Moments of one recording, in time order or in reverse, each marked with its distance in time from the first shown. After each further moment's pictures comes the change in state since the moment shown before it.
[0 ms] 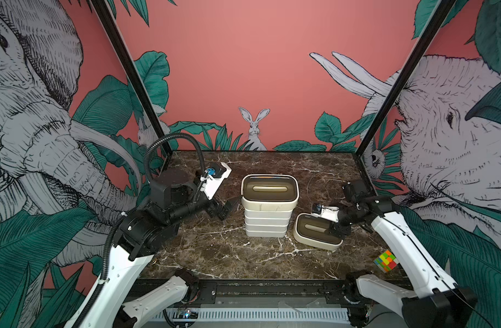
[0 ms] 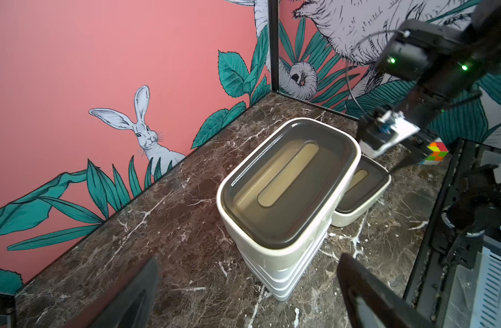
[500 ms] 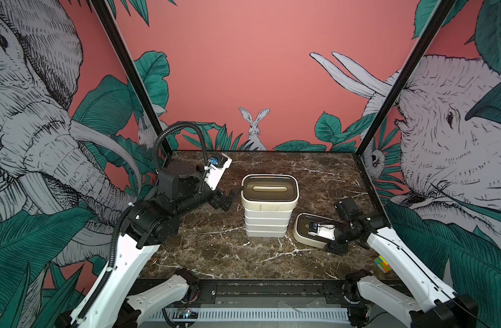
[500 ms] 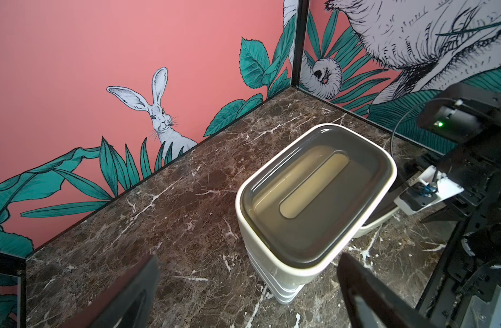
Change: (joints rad) left arm 0.000 0.066 0.029 0.010 -0.077 -0.084; right arm 0.045 -0.086 -0.262 0.116 0.060 0.091
